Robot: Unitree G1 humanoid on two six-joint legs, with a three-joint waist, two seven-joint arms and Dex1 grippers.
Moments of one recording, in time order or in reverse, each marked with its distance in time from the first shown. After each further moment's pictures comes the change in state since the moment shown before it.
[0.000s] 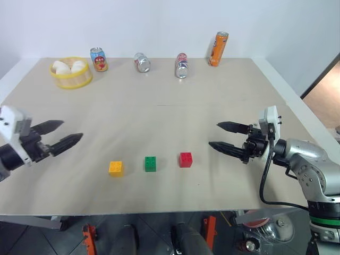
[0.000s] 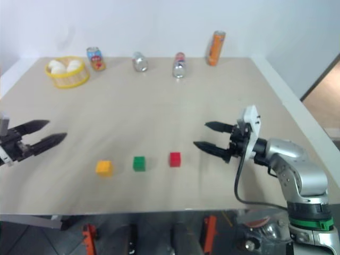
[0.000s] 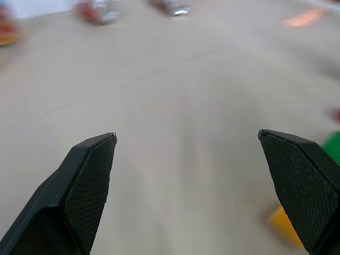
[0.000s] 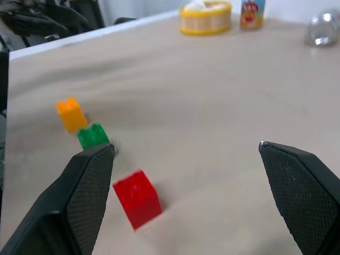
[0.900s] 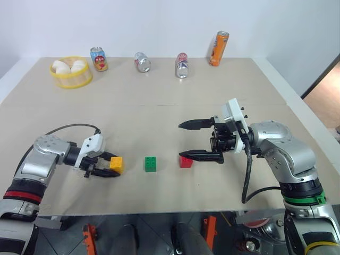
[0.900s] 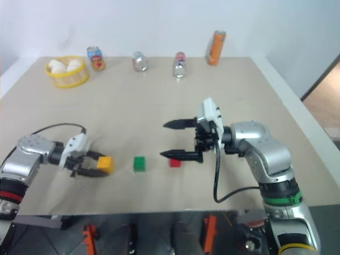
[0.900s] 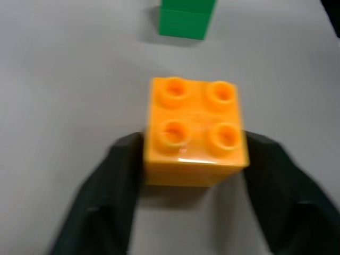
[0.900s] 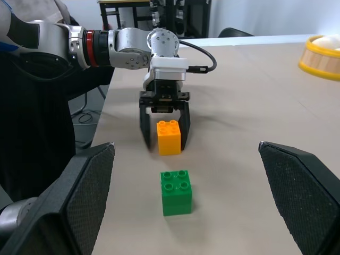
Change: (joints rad) left arm -0.486 -0.009 -0.779 0.633 0.383 -0.596 -0.710; right arm -0.285 0.098 0.260 -0.027 -0.034 -0.015 0.173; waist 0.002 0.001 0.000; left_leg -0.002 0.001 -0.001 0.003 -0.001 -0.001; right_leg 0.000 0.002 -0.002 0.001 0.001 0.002
